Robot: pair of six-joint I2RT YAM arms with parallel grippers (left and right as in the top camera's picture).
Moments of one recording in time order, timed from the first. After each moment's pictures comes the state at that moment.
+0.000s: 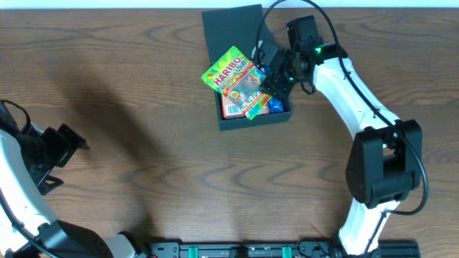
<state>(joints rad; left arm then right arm) 0.66 1.48 1.38 -1.52 0.20 -0.25 0.25 2.00 1.61 -0.75 -0.30 -0.70</state>
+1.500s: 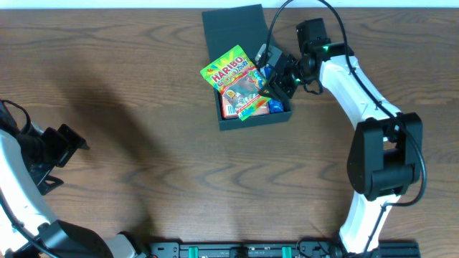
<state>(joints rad) 0.66 1.48 1.38 -1.52 0.20 -0.25 0.20 2.05 1.61 -0.78 -0.52 -0.73</state>
